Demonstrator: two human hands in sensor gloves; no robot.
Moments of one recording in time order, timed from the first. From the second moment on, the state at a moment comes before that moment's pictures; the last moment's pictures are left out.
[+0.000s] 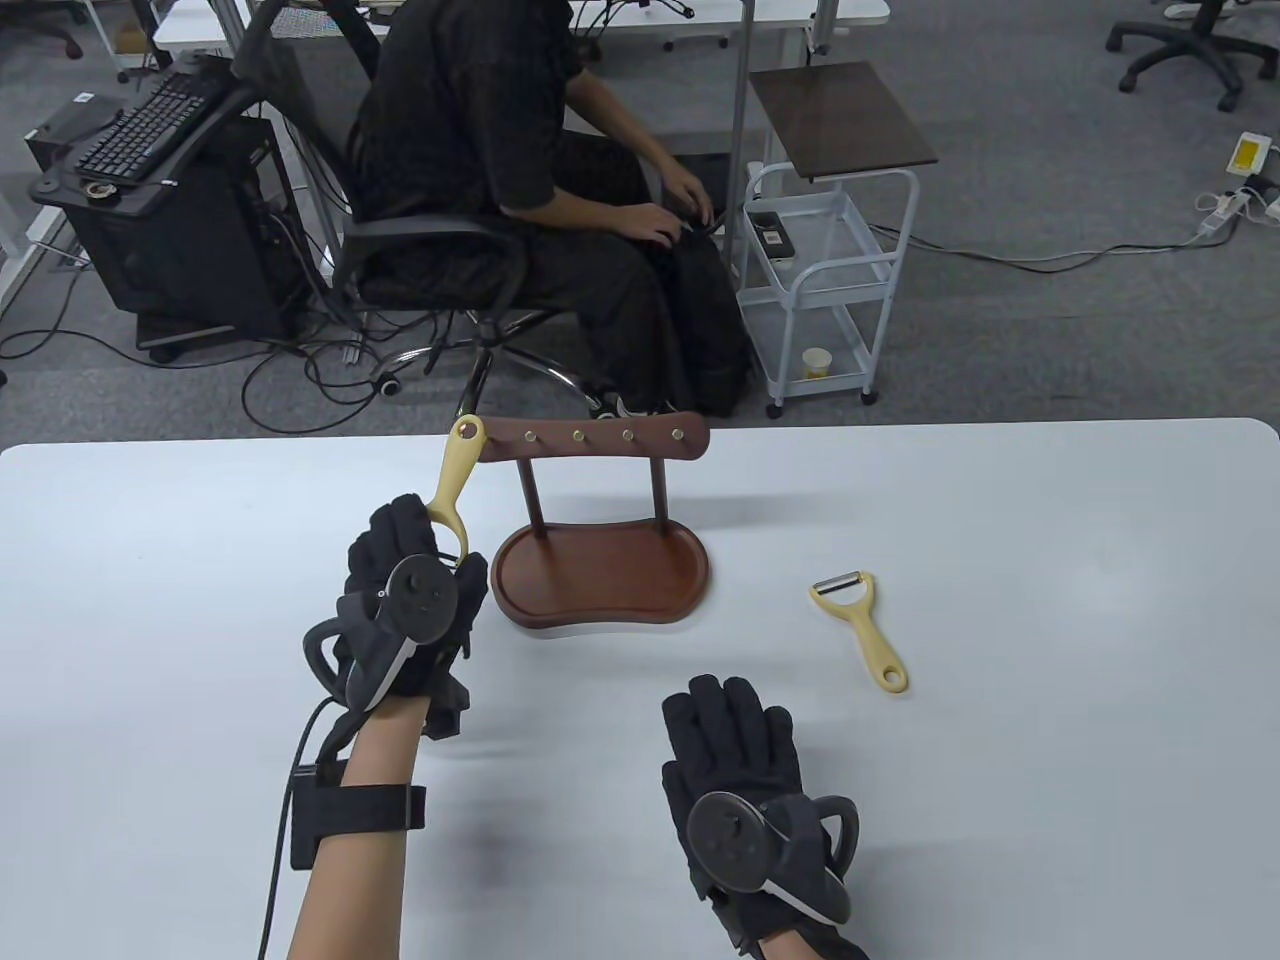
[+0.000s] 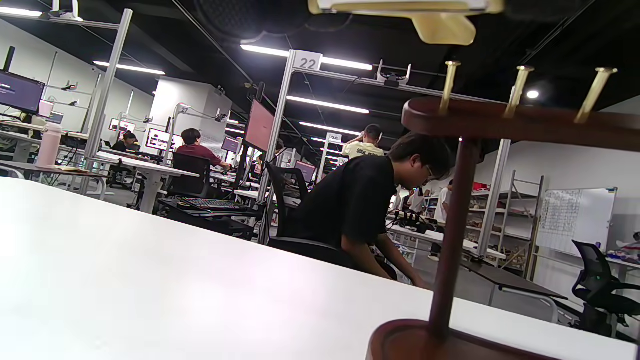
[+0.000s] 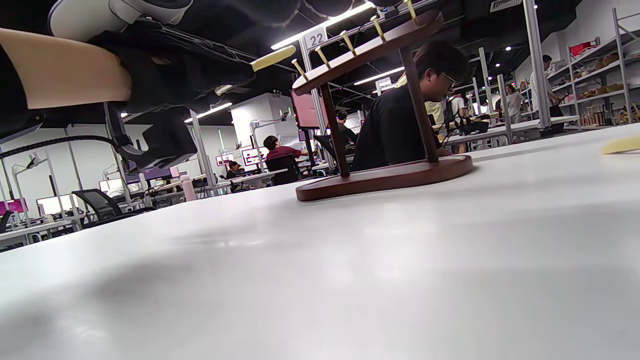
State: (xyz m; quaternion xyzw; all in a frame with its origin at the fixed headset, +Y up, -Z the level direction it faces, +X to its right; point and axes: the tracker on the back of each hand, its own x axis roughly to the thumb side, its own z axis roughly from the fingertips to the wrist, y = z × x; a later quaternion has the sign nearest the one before) left_hand -0.234 -0.669 -0.410 0.16 0.07 0.10 0.98; right_hand 0.062 -0.725 -0.248 0.13 -0.09 0.98 0.15
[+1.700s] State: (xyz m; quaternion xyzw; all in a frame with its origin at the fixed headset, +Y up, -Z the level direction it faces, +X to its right) left_hand -0.241 -0.697 -0.283 0.17 -0.06 0.11 0.98; right_hand 0.090 -0.725 -0.258 0.08 -0.07 0.98 0.17
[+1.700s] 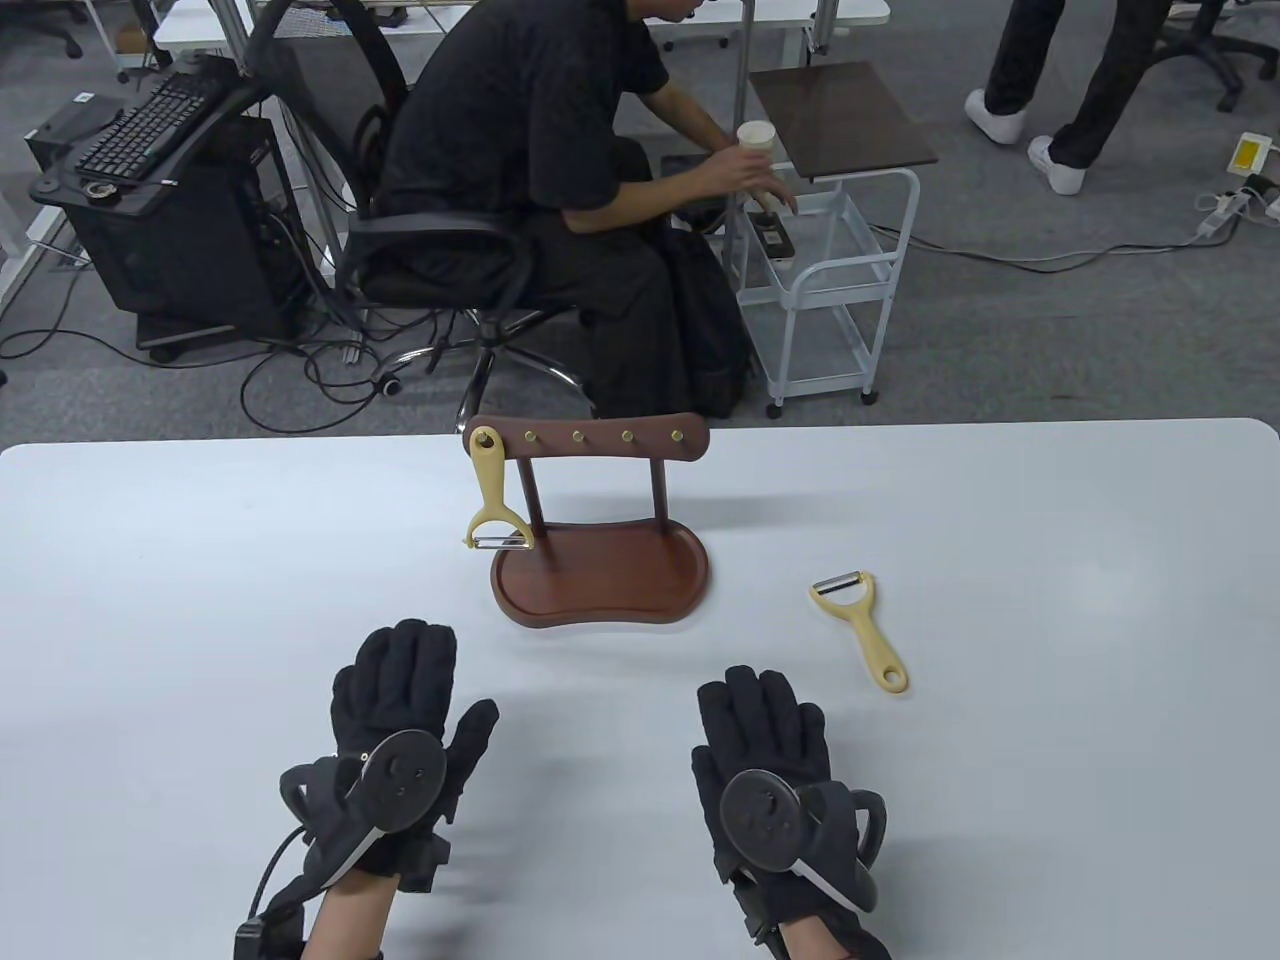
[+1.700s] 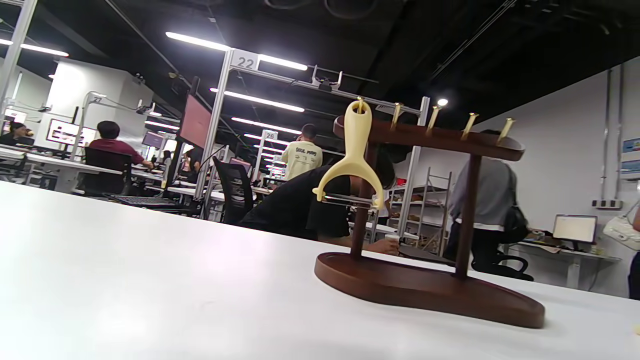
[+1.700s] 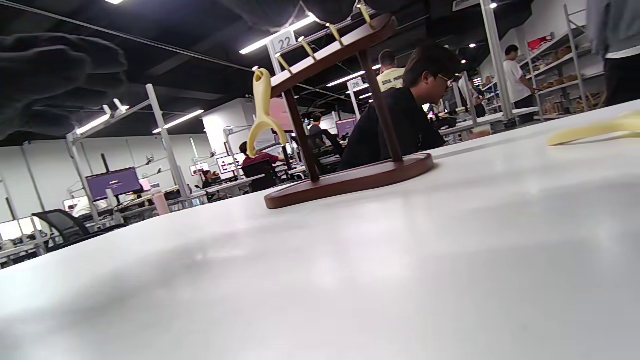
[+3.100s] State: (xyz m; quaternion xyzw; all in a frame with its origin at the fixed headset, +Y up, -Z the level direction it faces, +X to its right) left_hand -0.237 -0.700 -0.270 0.17 -0.10 0.14 0.97; right_hand 0.195 -0.788 -0.359 -0.33 0.15 0.91 0.19
